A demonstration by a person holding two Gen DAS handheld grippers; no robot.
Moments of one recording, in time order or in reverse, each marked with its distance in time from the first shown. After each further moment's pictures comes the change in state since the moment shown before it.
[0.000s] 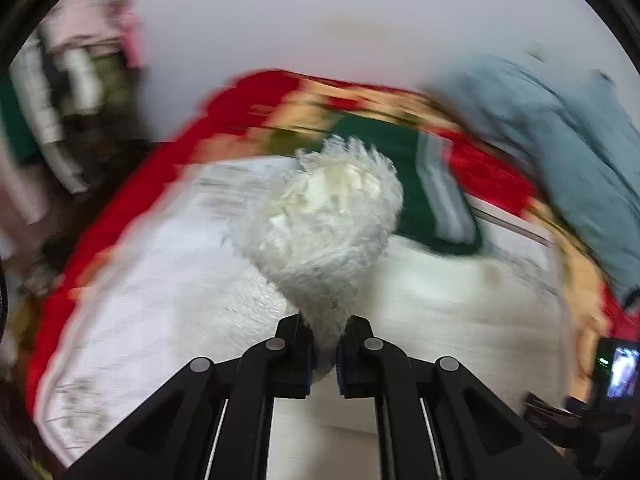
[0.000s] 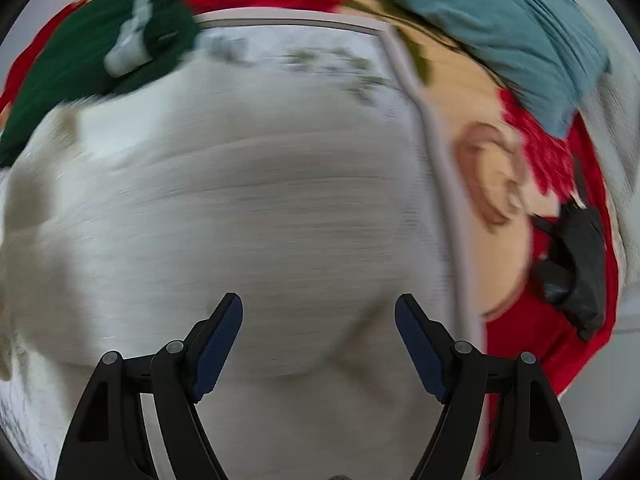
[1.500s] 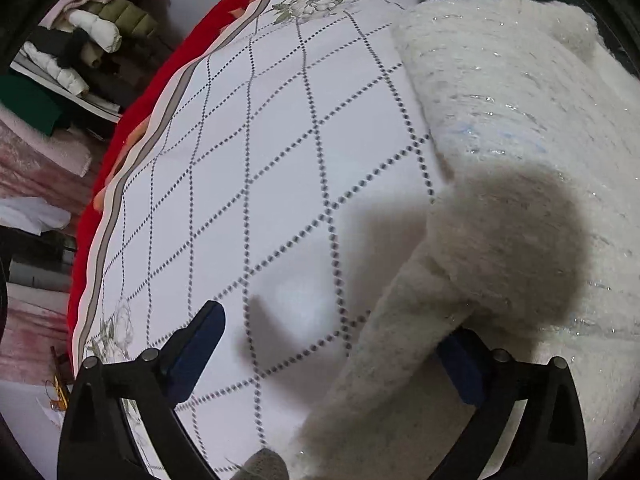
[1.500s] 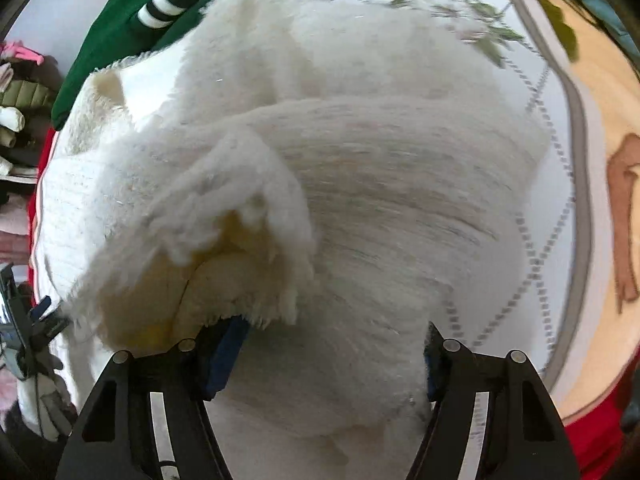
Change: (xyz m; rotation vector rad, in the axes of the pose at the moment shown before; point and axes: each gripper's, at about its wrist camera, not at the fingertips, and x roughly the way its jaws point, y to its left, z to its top) left arm 0.121 0.109 -0.113 0.072 0.392 0.406; right arm 0.086 0.009 0.031 -0.208 0.175 0.479
